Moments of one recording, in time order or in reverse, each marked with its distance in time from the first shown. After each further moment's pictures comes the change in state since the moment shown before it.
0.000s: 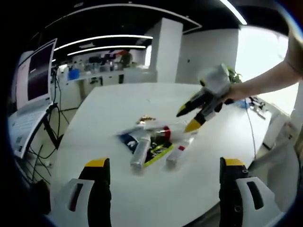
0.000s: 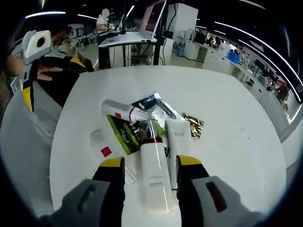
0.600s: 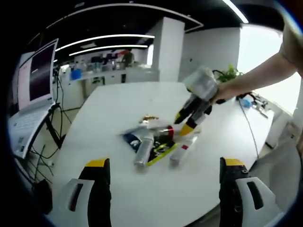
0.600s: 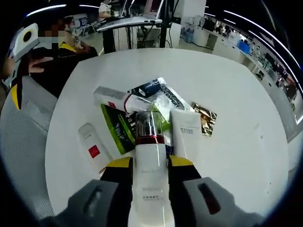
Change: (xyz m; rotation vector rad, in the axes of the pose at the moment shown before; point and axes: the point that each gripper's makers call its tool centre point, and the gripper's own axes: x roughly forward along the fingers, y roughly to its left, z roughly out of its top) left arm 0.002 0.005 -0.003 0.010 0.007 0.028; right arm 0.036 -0.004 -0.014 0.013 0.136 0.076
